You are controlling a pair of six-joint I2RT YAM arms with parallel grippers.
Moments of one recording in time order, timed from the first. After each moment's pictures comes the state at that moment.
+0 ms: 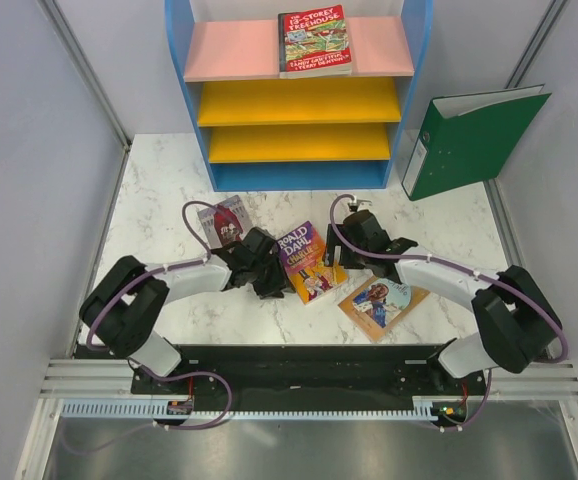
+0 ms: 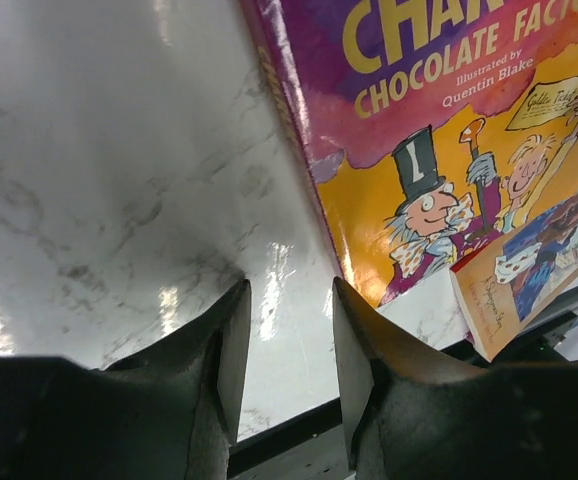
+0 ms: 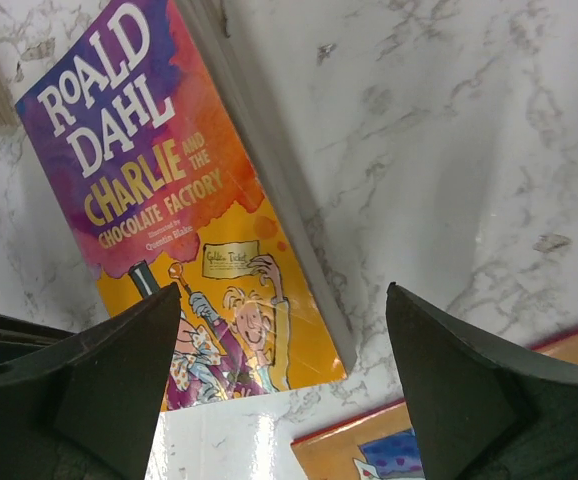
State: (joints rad) left arm -0.68 1.54 0.74 -0.21 0.16 -0.97; right arm 0.65 1.44 0.81 -0.19 0.15 0.62
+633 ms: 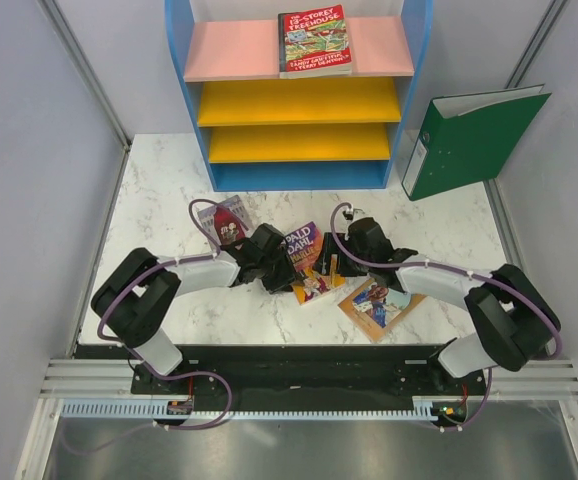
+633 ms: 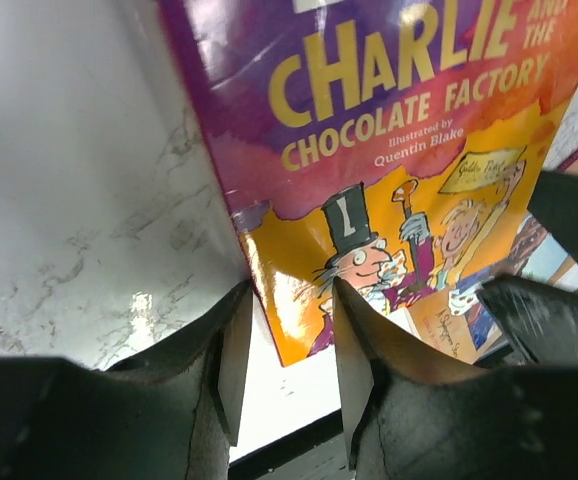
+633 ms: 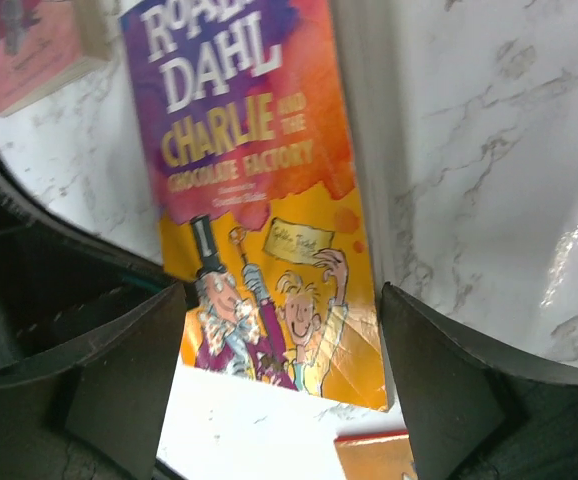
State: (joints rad) left arm -0.72 1.63 0.80 -0.13 0.14 -1.05; right arm 0.63 1.49 0.70 0.04 -0.09 0.62
